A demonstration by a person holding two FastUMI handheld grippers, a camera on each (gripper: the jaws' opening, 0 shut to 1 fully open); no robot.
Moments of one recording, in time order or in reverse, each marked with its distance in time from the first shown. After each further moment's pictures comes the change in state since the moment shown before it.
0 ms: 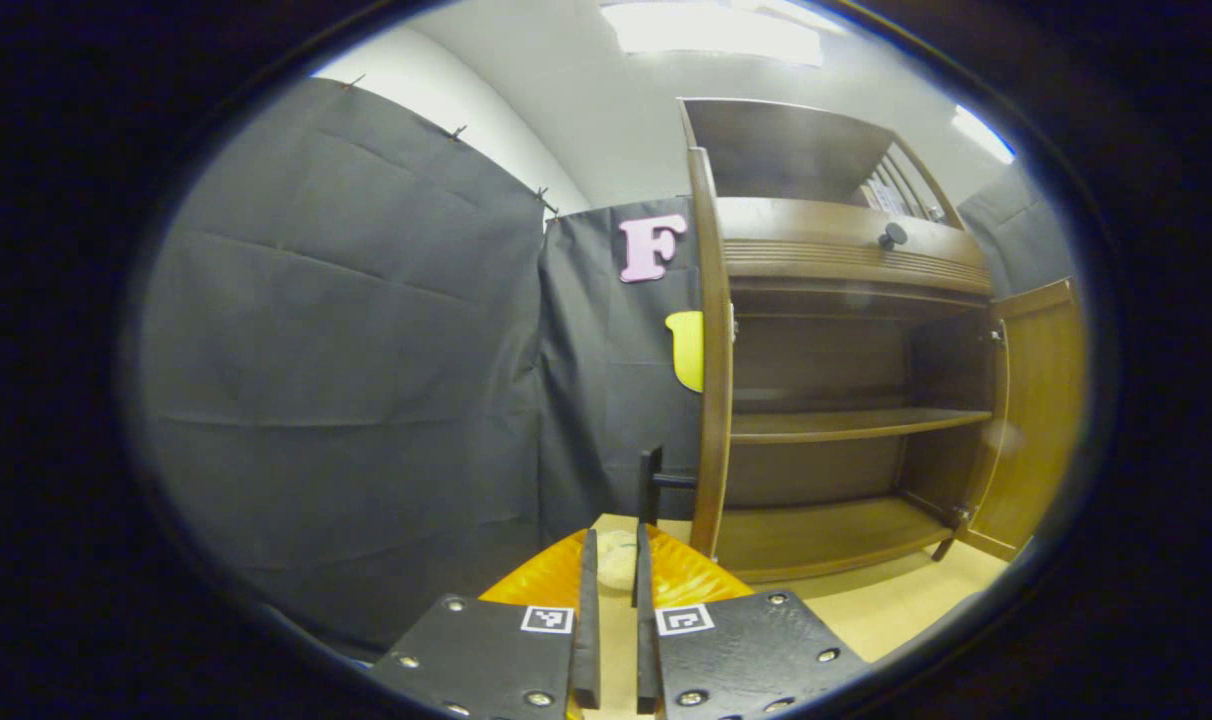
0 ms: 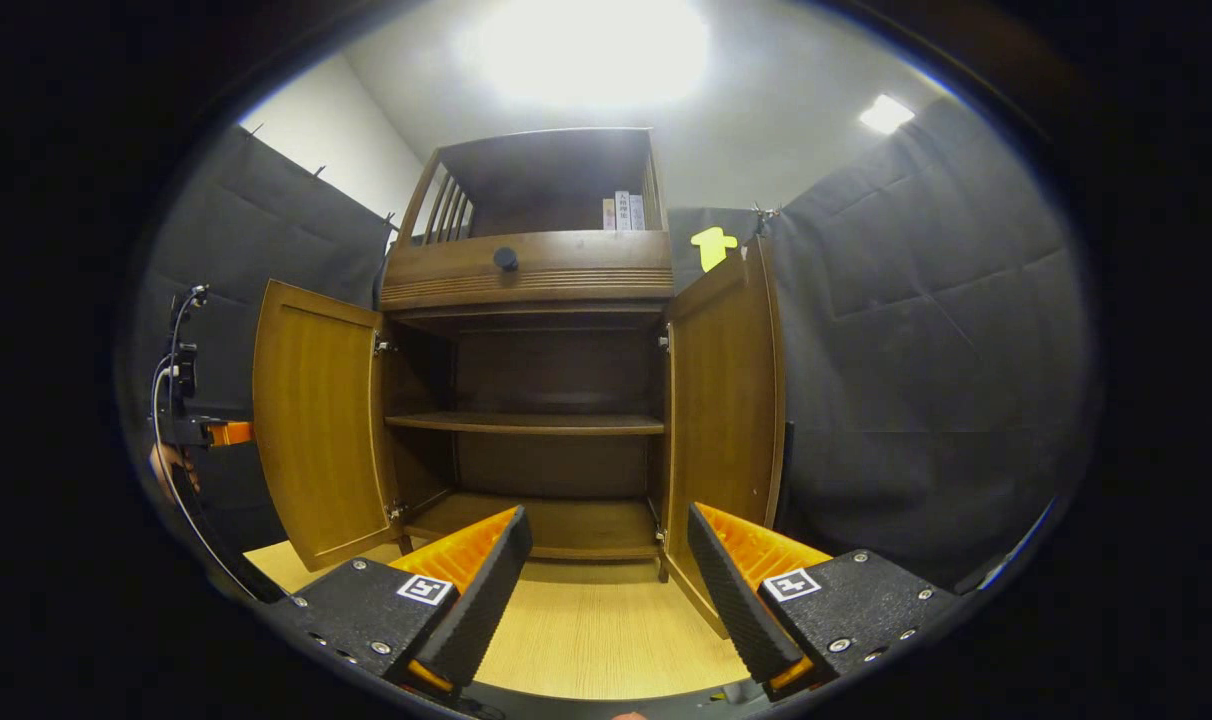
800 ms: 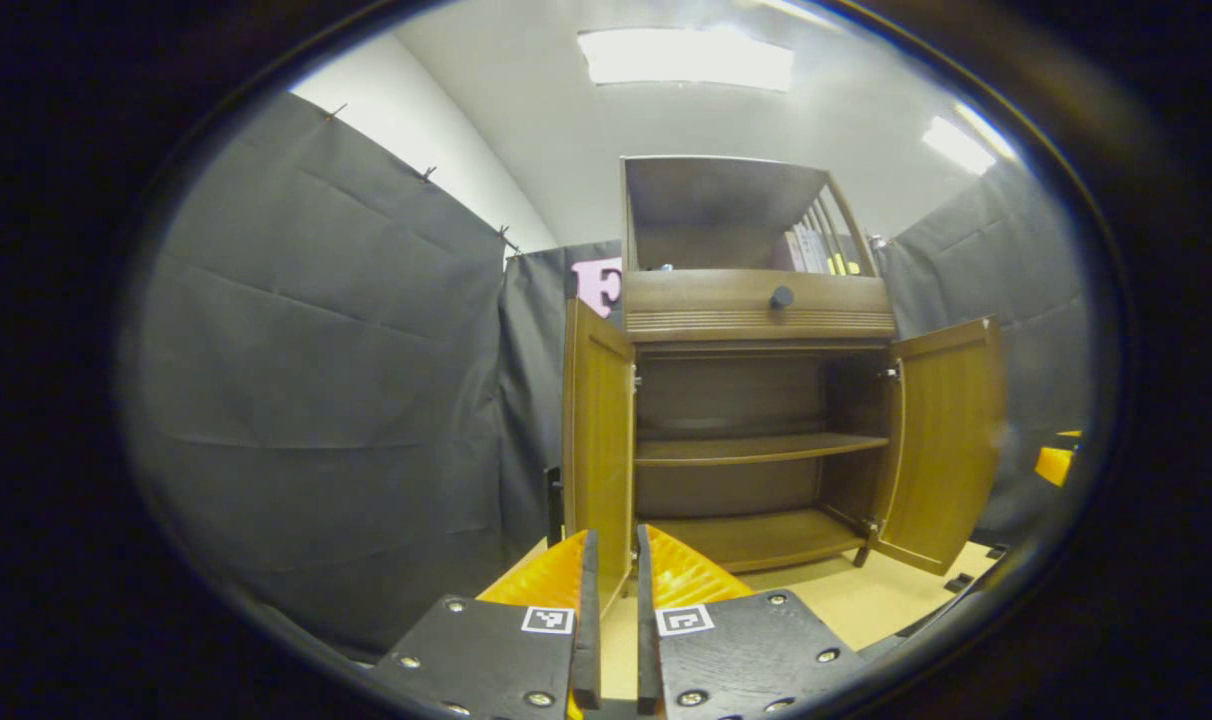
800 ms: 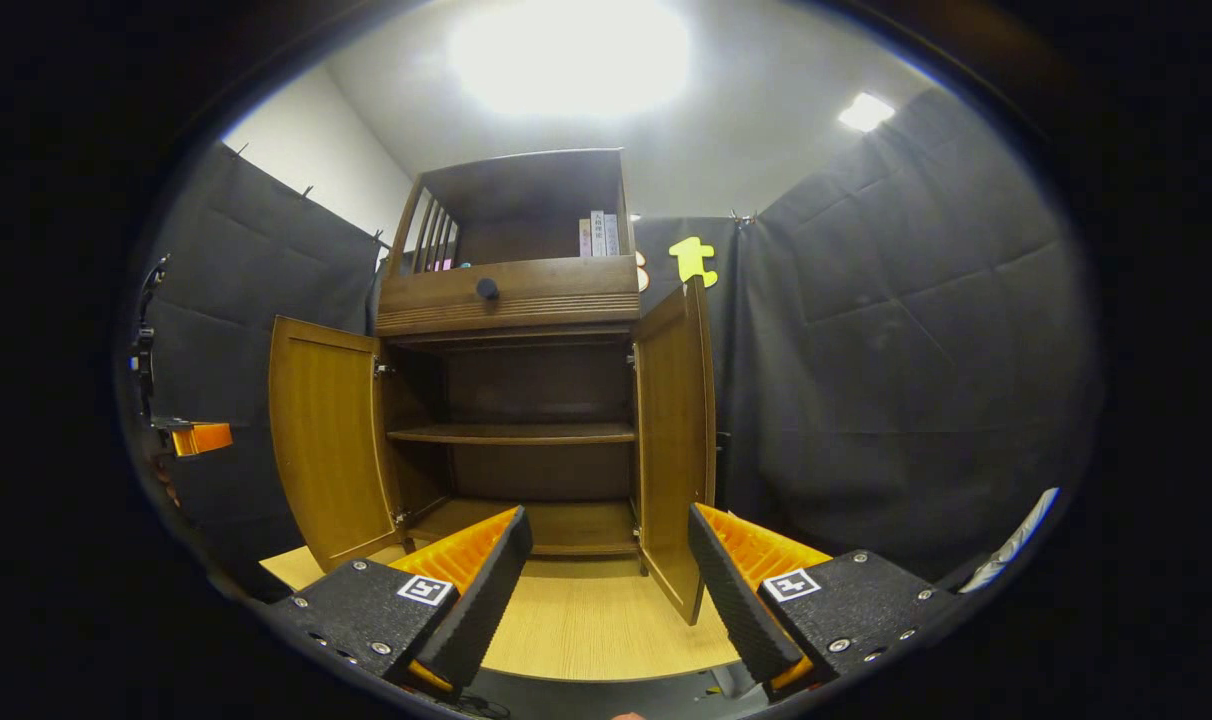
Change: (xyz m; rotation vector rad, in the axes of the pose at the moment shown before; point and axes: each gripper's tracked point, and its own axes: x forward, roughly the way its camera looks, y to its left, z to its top) left arm -0.059 -0.001 0.109 0.005 -0.070 -0.160; right arm -0.071 -0.029 0.021 0.026 0.000 -0.014
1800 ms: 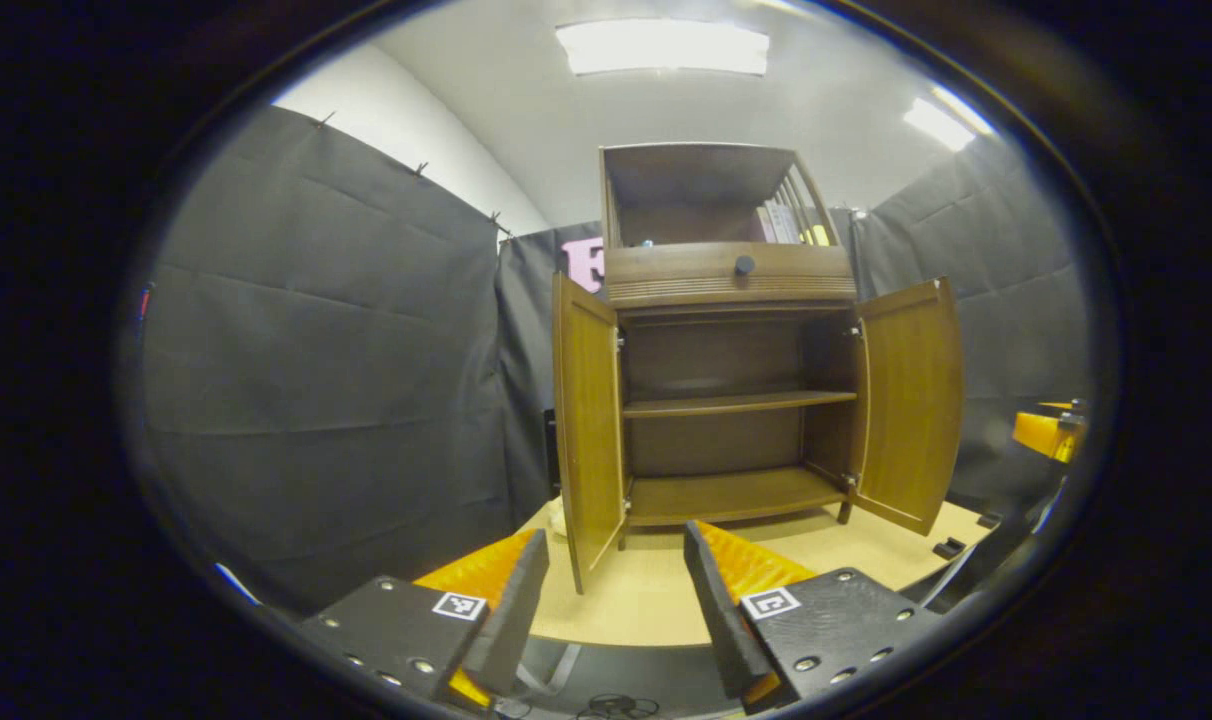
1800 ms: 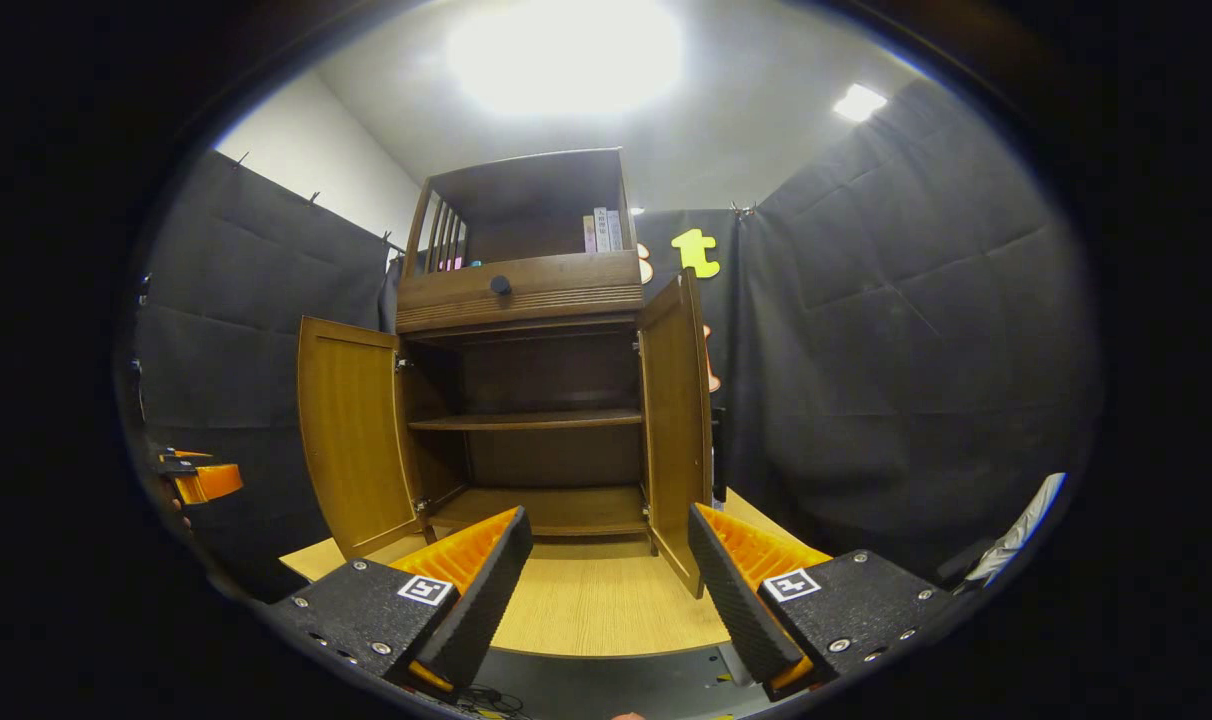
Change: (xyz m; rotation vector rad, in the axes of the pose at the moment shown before) left arm 0.017 0.000 -0.015 0.046 0.077 -0.008; right arm -0.038 -0.001 -0.016 0.028 0.026 0.028
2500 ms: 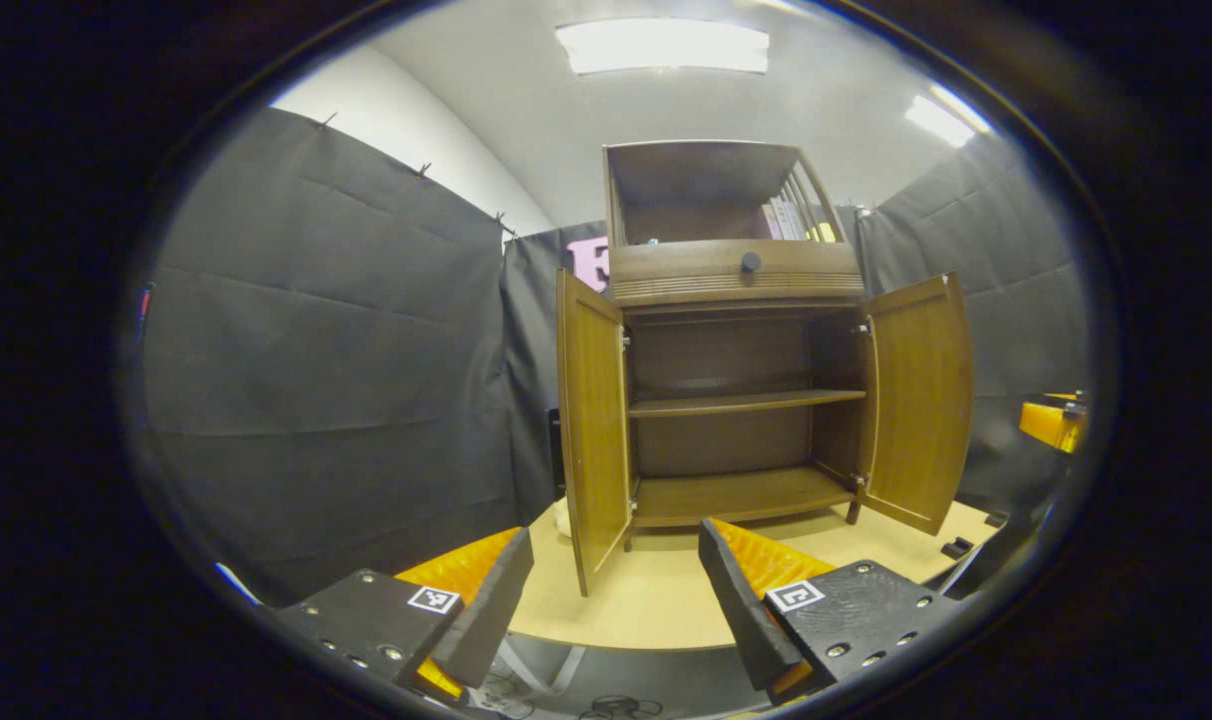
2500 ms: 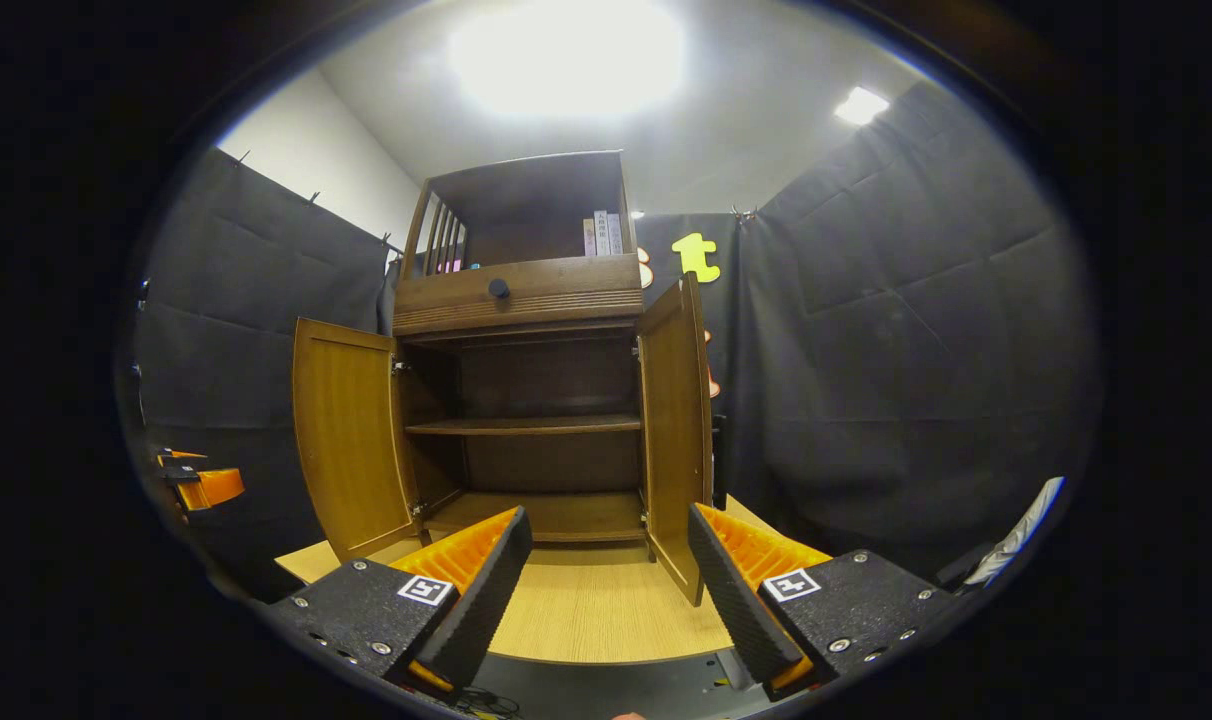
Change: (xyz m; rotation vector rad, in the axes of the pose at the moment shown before) left arm -0.016 -0.004 0.001 0.005 0.009 0.026; right arm 0.010 0.000 0.006 -0.005 -0.015 -0.004
